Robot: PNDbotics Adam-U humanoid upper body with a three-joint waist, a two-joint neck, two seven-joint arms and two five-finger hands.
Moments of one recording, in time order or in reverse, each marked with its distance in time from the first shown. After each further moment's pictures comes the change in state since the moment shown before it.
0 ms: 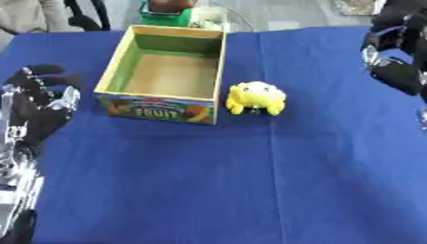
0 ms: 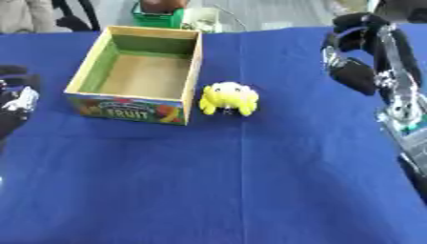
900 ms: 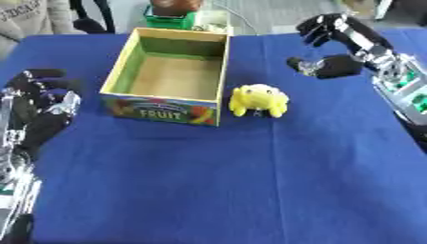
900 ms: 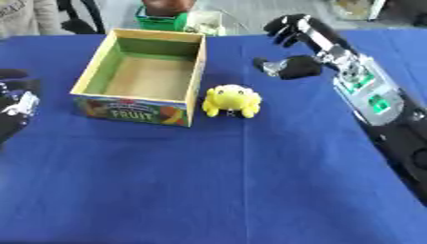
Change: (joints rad) left arm 0.003 -0.001 -0.012 0.001 -0.001 0.002 -0.021; right arm -0.270 0.092 0.123 0.394 0.212 -0.118 0.311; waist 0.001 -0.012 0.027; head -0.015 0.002
